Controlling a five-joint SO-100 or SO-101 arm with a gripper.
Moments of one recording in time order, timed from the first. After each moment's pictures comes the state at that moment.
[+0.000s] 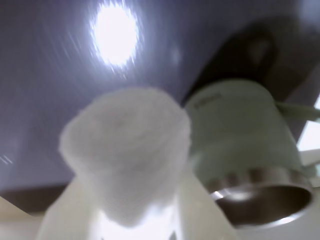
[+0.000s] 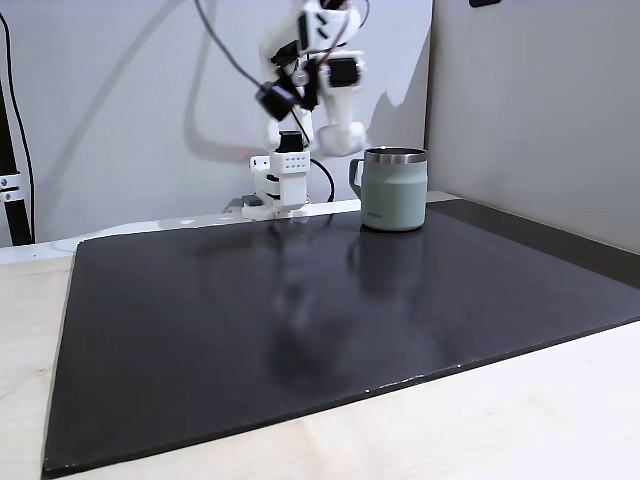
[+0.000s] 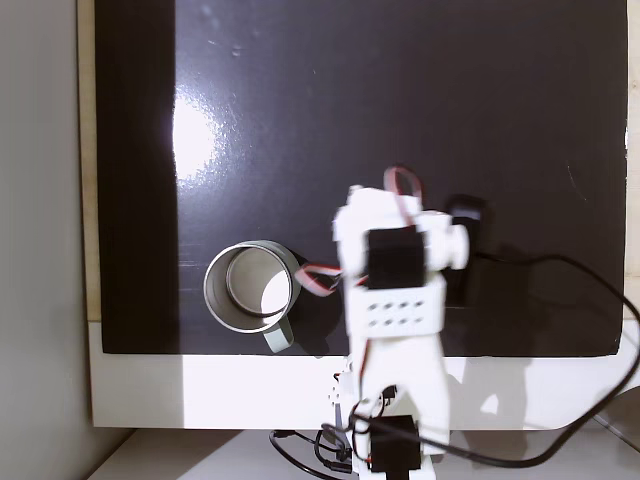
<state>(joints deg) -6.9 103.8 84.3 102.7 15.7</state>
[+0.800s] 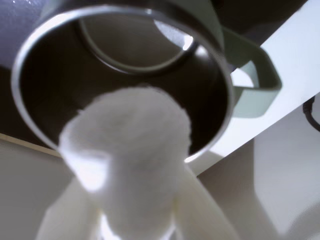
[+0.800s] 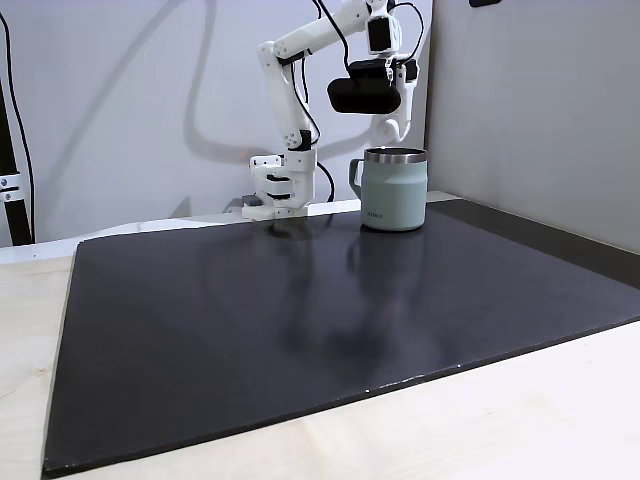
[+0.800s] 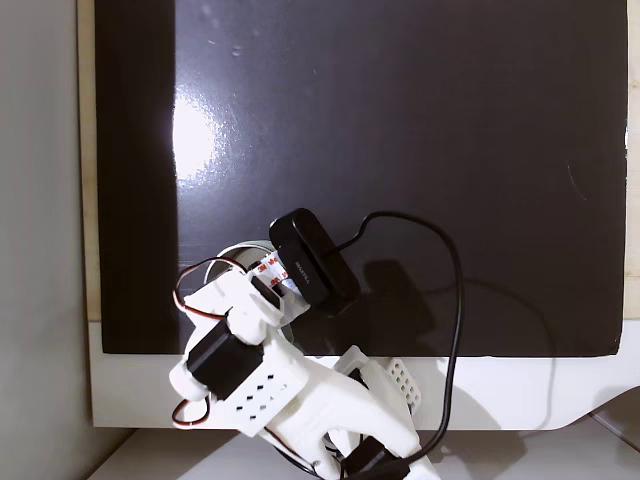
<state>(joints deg) -44.6 108.5 88.2 102.8 12.9</state>
